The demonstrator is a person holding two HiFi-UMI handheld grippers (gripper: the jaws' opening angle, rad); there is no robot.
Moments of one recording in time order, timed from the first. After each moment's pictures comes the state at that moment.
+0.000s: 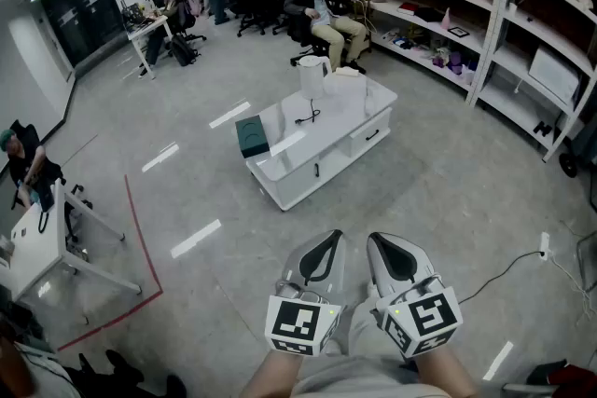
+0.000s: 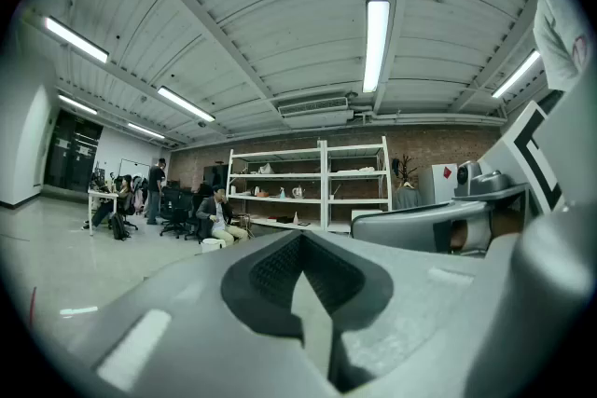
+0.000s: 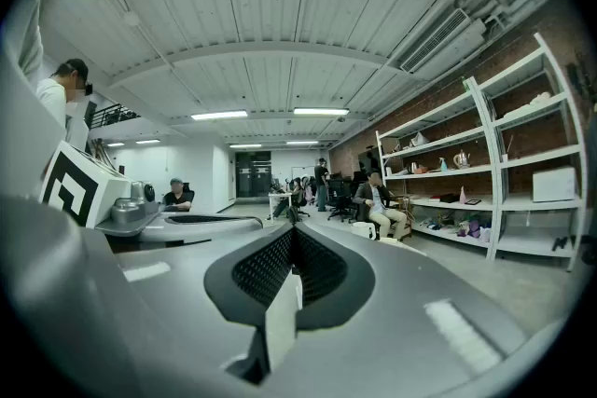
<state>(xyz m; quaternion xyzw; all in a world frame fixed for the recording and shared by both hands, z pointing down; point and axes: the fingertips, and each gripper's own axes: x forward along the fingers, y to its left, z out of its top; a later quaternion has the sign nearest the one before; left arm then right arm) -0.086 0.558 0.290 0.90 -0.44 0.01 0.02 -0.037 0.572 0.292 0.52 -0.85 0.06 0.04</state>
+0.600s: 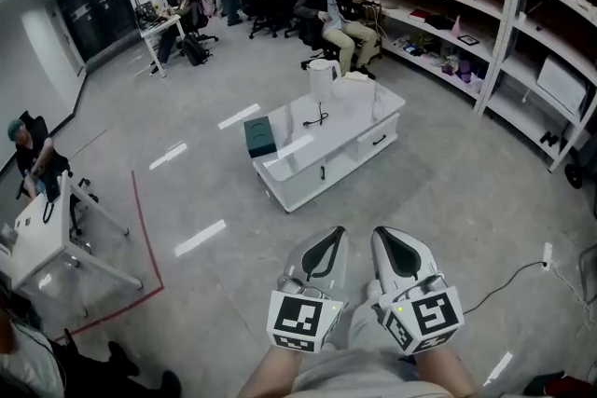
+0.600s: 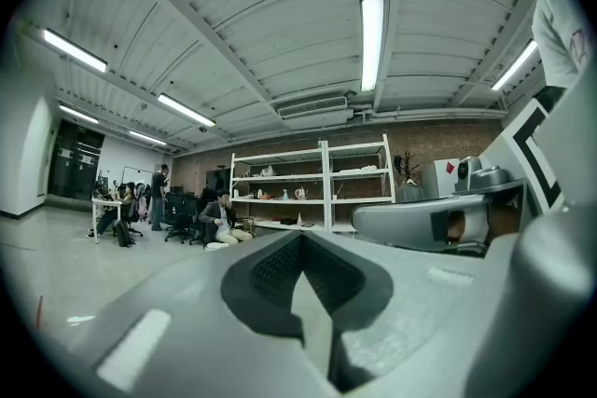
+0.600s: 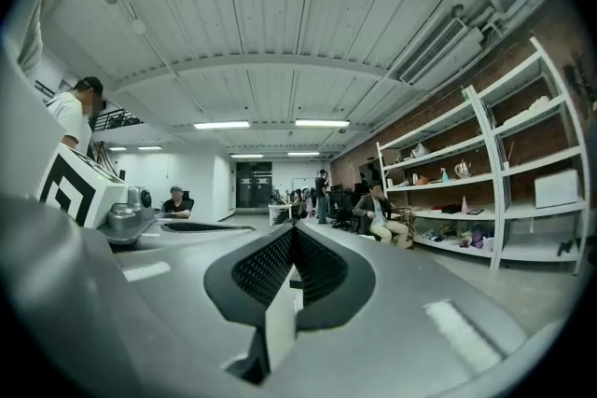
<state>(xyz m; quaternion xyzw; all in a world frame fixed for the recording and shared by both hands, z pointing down) -0.082 0.563 0.285 0.90 -0.44 0.02 0.01 -0.029 0.576 0.278 0.53 -0.85 0.04 0.00</state>
